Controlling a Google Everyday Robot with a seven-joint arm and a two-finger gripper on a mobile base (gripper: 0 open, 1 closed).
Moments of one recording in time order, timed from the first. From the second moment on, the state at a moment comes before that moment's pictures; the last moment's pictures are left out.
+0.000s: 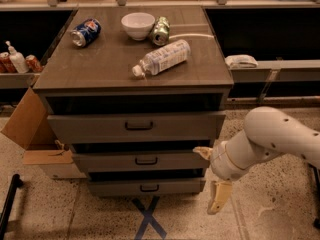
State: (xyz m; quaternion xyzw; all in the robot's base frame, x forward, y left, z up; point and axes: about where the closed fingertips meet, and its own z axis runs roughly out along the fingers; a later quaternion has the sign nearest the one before) arm 0.425 -0.130 0.635 -0.71 0.66 0.17 0.19
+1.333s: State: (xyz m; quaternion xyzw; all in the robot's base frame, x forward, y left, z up) arm 0.424 -0.085 0.502 -0.73 0.61 0.24 0.18
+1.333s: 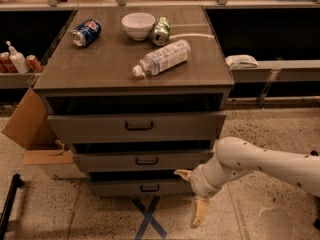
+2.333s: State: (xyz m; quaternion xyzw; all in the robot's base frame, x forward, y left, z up) arm 0.427 -0.057 0.404 -0.75 0.57 0.29 0.19
